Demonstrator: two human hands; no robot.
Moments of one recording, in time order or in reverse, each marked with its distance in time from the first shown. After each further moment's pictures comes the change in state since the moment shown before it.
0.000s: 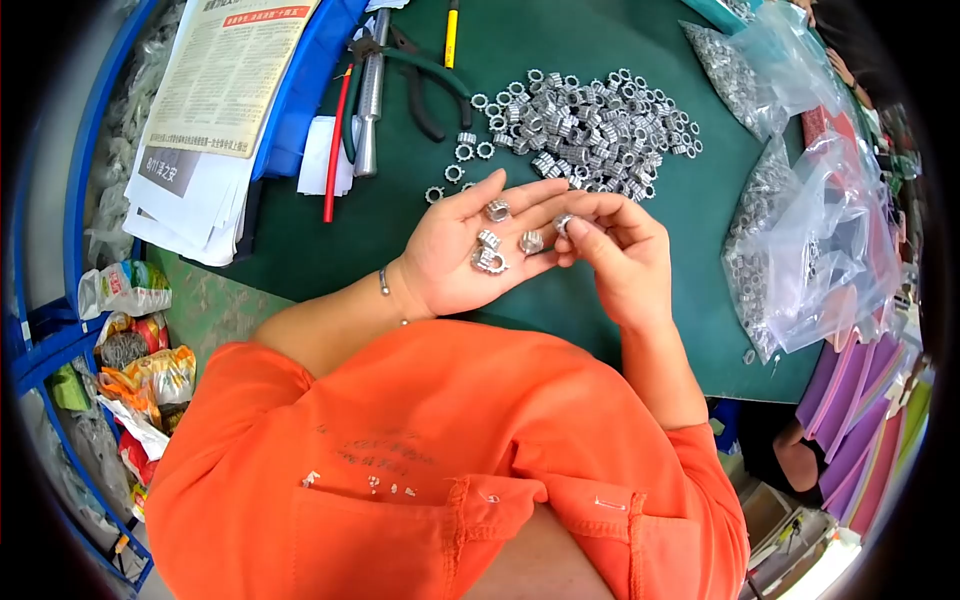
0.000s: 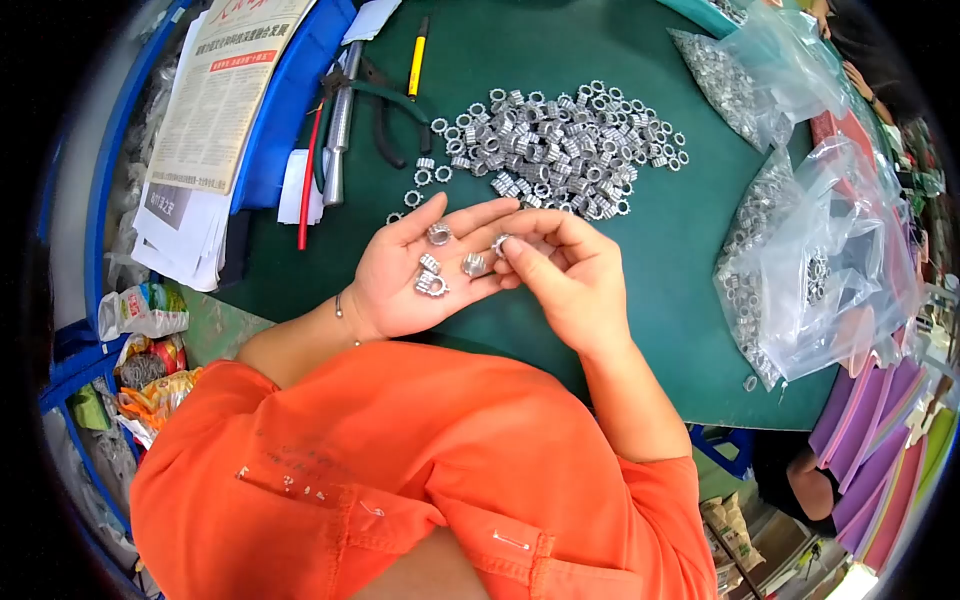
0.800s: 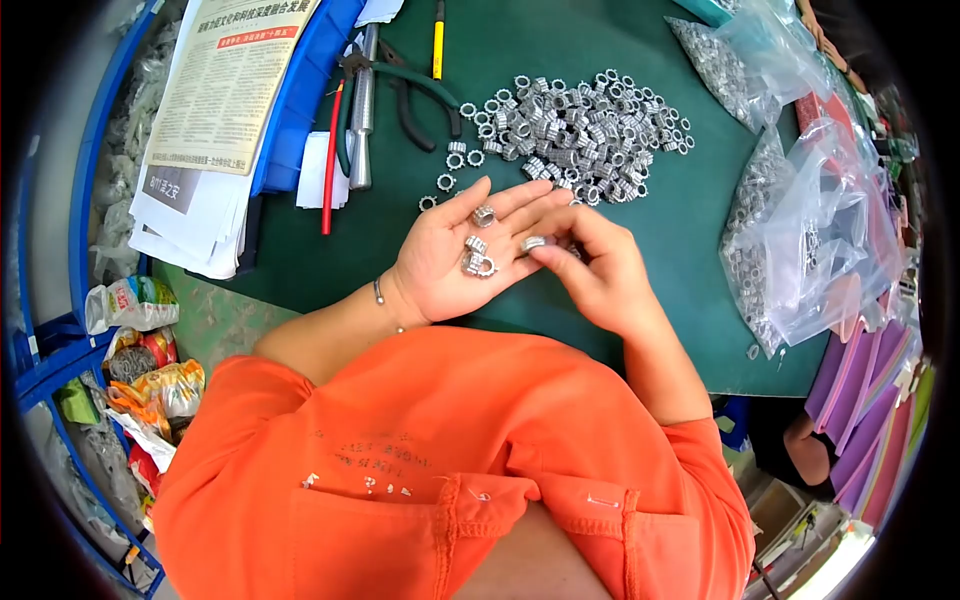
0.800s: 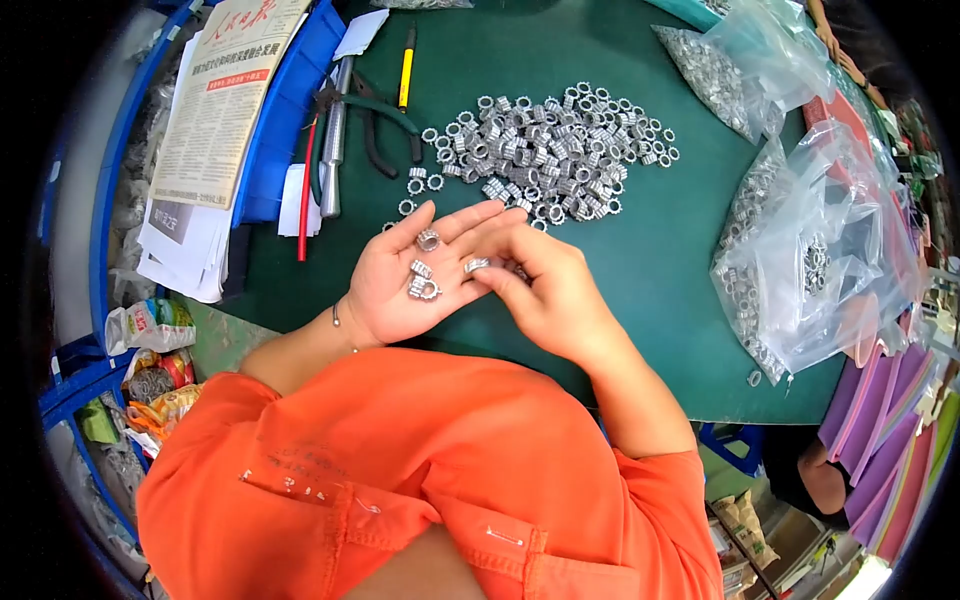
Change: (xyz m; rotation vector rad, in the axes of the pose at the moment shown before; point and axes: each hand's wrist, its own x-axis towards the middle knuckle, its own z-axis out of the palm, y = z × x) left_hand -0.001 0.001 0.005 0.051 0.067 0.030; right_hand 0.000 -0.003 -0.003 -0.675 -0.179 -0.136
